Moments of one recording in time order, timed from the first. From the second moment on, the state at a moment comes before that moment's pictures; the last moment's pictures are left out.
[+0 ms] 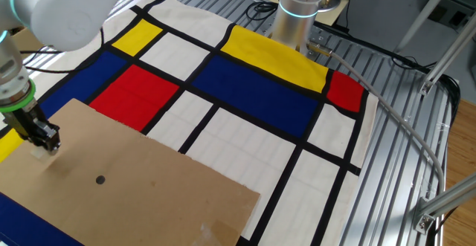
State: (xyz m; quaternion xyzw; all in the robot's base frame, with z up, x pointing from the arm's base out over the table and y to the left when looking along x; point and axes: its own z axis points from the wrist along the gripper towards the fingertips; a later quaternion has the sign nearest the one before) arm 0.755 -0.267 0.044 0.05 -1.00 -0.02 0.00
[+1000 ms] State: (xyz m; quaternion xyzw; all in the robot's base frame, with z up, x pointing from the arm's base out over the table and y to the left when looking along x) arm 0.761 -0.249 0.040 0.02 -1.00 -0.01 0.00
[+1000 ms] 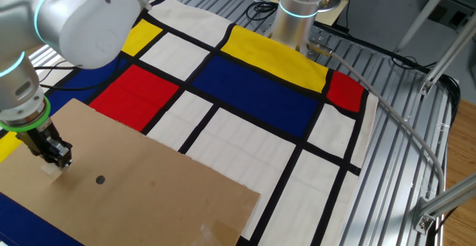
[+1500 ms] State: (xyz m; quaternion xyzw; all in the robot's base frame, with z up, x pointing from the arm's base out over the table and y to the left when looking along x) arm 0.763 -0.241 0.037 0.01 -1.00 -0.01 0.00
